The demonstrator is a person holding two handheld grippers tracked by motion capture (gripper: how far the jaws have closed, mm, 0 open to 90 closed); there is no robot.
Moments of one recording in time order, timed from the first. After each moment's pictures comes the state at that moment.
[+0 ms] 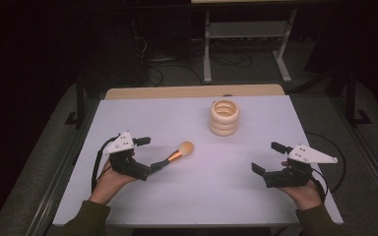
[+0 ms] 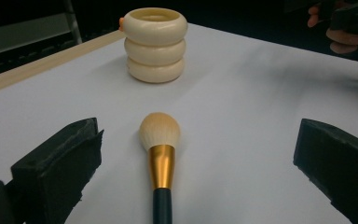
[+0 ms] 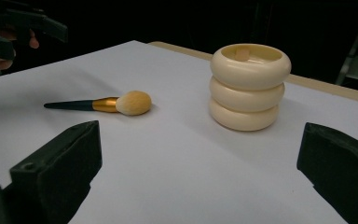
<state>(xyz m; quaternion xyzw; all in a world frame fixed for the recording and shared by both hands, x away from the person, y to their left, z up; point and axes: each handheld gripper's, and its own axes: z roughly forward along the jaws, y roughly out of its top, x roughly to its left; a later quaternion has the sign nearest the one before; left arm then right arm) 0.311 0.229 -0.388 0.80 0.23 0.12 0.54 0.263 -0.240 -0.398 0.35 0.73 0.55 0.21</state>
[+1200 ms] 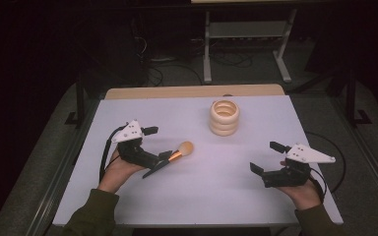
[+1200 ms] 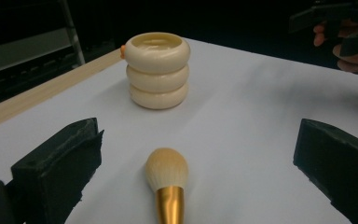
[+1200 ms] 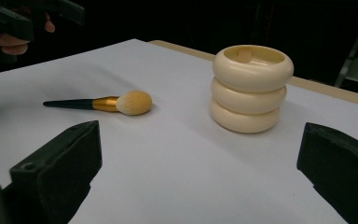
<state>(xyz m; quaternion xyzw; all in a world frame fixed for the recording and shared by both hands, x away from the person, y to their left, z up) 0.333 0.206 -0.369 0.79 0.21 0.13 0.55 0.262 -0.237 -0.396 0.34 0.73 0.55 0.21</state>
